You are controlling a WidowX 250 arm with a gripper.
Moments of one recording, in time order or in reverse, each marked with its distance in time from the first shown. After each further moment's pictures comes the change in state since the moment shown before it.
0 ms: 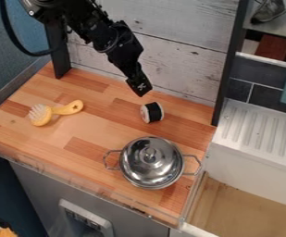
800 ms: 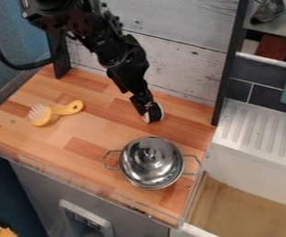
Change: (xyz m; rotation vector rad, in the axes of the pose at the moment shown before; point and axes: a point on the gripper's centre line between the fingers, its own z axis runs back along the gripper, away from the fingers) arm -0.007 -0.046 0.021 0.081 0.128 0.098
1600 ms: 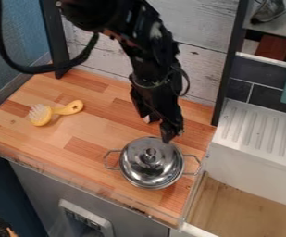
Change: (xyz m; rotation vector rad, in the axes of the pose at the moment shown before) arm 0.000 -0.066 0.006 0.013 0.147 0.036
